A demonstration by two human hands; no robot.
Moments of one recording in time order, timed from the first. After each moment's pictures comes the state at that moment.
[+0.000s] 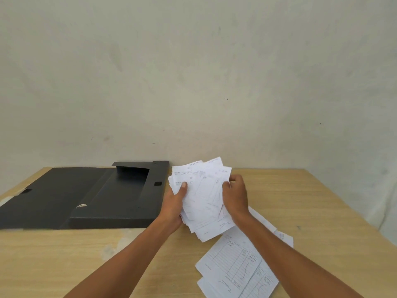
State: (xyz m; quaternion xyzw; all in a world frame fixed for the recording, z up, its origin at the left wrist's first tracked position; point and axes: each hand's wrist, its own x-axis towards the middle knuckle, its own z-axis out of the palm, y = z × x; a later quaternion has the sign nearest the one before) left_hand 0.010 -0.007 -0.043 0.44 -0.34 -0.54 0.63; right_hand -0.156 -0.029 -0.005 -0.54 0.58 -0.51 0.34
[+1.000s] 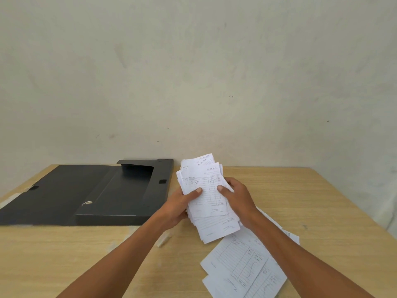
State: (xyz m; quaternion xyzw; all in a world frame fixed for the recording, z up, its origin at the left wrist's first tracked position) left_hand 0.027 0.001 -0.032 0.44 -0.46 -0.60 0.48; right_hand -0.168 -0.022 -0.009 -0.60 0.49 -0.44 0.44
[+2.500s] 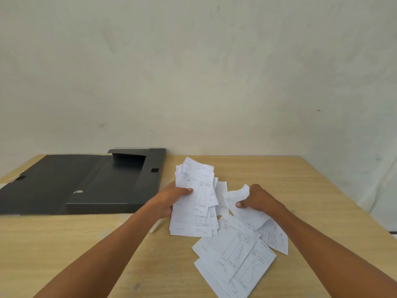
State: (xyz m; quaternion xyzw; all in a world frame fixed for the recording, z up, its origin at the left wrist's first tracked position) left_hand 0.025 0.002 -0.034 0.56 -0.37 -0.62 0.41; right_hand -0.250 -0.049 -0.035 -0.64 0.72 -0.06 0.25
